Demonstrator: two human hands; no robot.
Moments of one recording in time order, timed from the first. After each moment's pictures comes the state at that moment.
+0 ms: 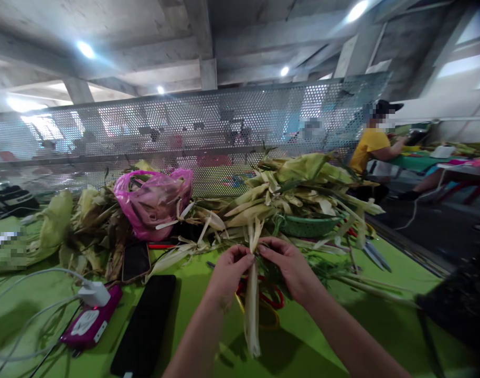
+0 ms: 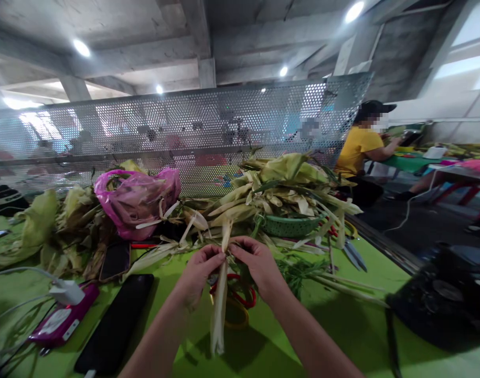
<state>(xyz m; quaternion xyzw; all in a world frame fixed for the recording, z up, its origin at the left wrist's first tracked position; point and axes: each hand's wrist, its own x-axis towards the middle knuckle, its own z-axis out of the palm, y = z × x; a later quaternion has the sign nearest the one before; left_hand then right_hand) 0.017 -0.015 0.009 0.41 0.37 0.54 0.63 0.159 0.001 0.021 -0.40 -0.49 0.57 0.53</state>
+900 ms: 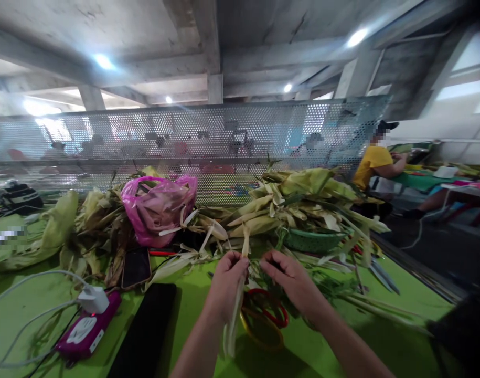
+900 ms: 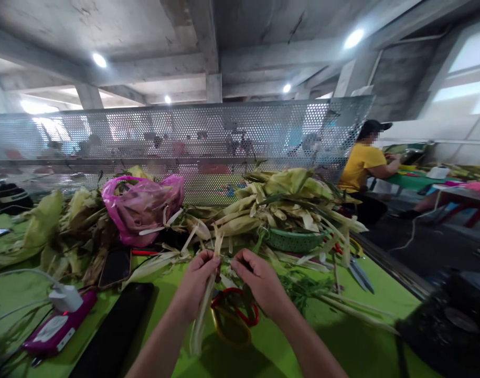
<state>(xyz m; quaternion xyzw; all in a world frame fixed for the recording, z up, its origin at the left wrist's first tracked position) 0.014 -0.012 0.011 0.38 0.38 0.61 0.59 0.168 -0.001 0.029 -0.43 -0.71 0.36 0.42</state>
